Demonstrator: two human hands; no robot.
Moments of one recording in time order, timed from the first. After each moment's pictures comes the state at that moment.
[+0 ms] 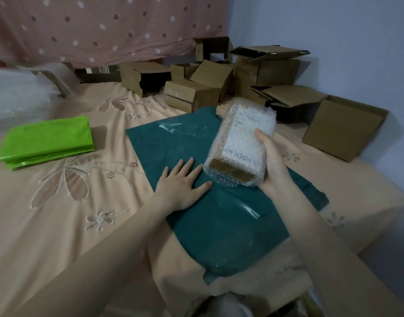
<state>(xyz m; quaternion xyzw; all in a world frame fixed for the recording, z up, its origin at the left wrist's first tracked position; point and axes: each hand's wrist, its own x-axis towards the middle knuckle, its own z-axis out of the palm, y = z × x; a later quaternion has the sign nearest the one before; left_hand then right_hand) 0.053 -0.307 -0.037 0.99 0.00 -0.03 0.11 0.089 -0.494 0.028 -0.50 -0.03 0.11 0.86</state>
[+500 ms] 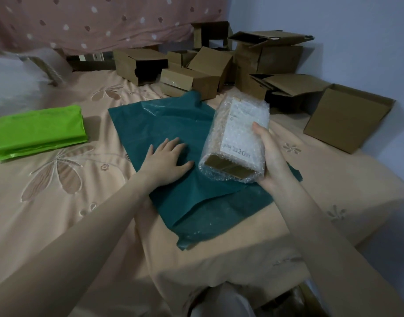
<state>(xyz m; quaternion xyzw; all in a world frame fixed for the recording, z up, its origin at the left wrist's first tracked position) 0.078 -0.273 -0.025 0.99 0.00 0.03 0.11 0.084 -0.494 0.027 -0.49 -0.06 0.13 0.86</state>
